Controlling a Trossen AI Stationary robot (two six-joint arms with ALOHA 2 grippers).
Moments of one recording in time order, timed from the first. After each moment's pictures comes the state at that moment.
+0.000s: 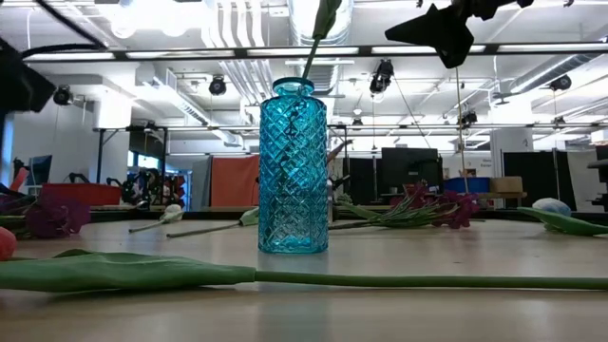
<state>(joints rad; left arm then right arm) -0.69 1.43 0.84 -1.09 0.07 -1.92 0.34 1.16 0.68 0.18 0.36 0.40</state>
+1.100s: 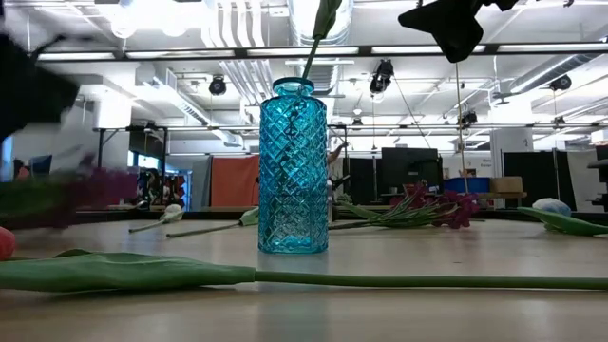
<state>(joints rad) -0.69 1.57 0.93 -1.12 -0.17 -1.88 0.38 1.16 0.68 0.15 0.21 0.34</state>
